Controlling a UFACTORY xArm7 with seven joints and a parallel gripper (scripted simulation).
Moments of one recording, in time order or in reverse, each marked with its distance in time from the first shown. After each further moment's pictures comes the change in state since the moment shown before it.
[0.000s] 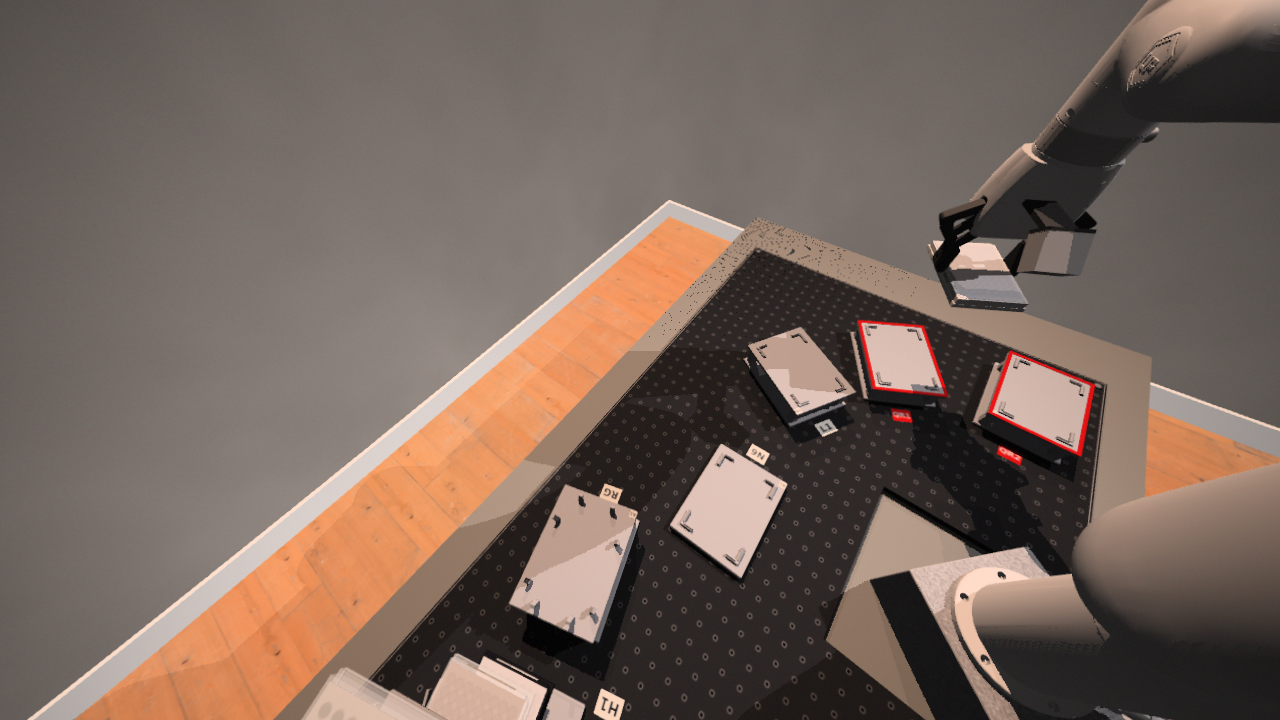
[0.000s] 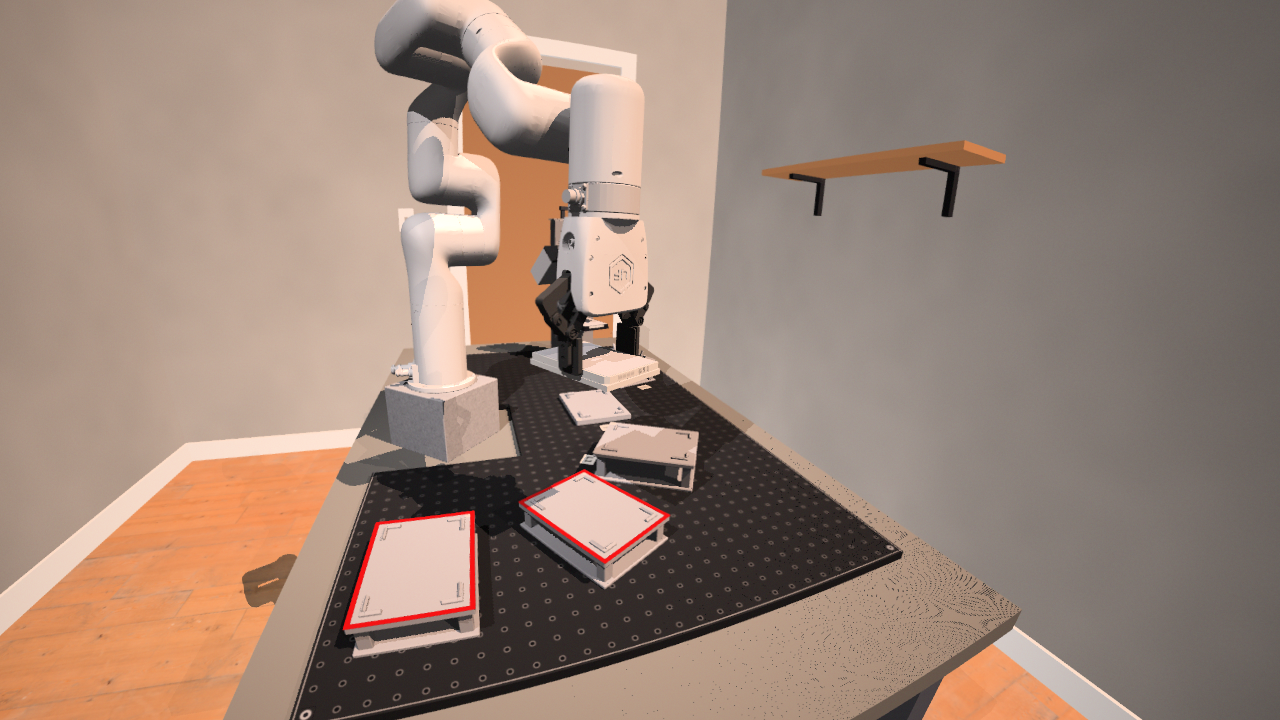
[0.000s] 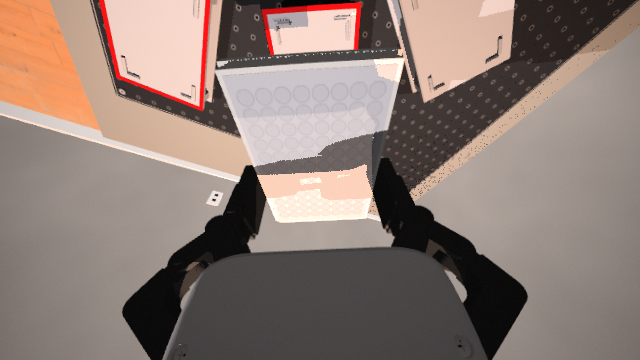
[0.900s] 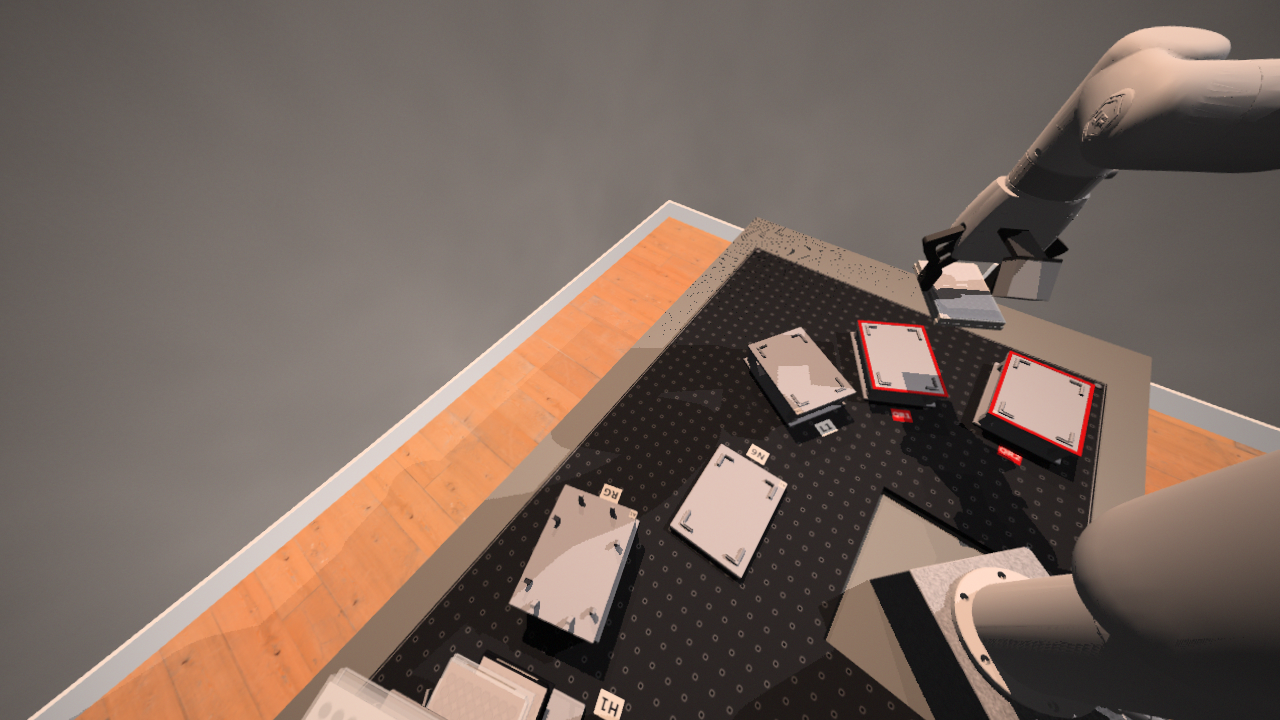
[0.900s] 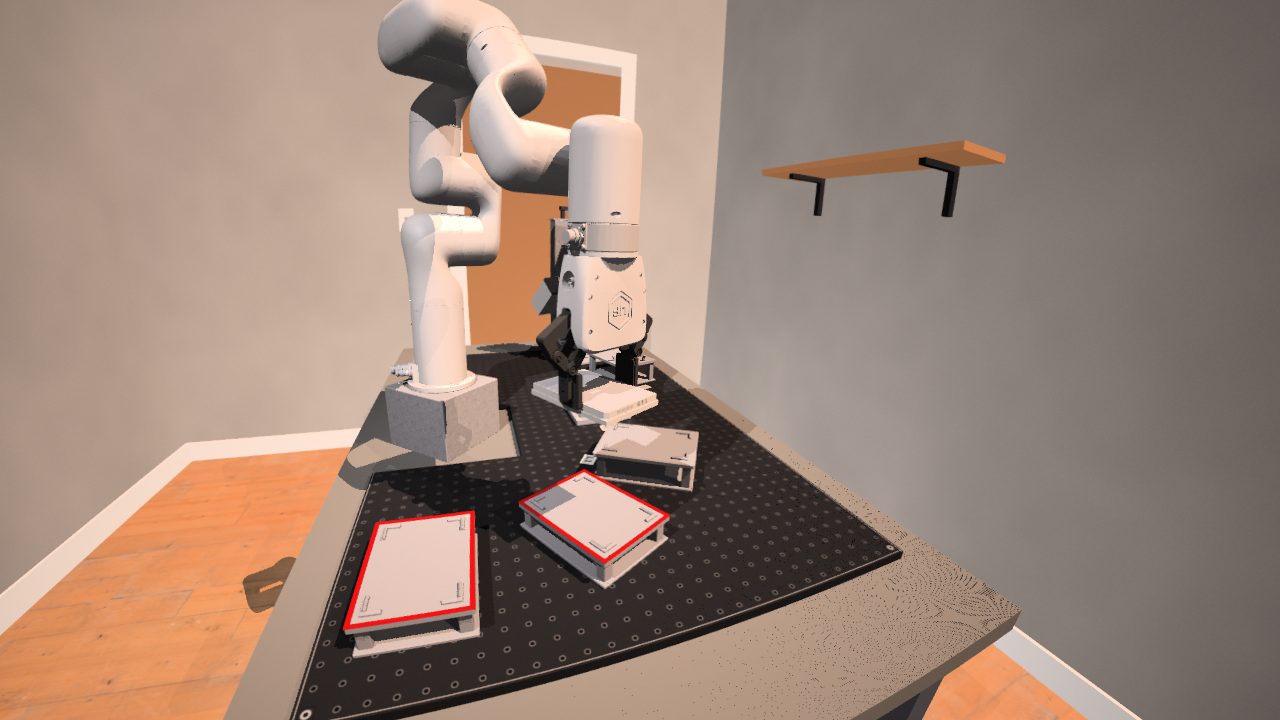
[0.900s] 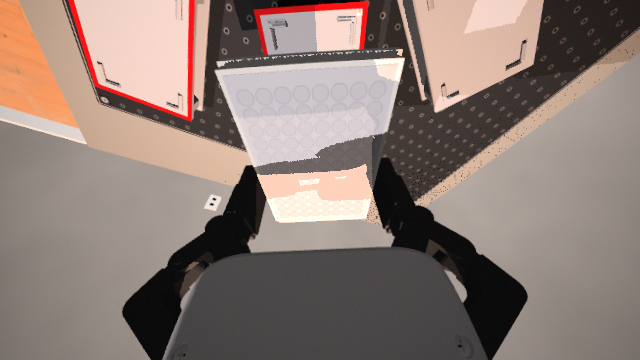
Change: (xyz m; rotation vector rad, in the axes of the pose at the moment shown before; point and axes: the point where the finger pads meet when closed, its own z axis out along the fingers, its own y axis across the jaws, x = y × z) arm 0.000 0.000 0.038 0.000 -0.001 0.000
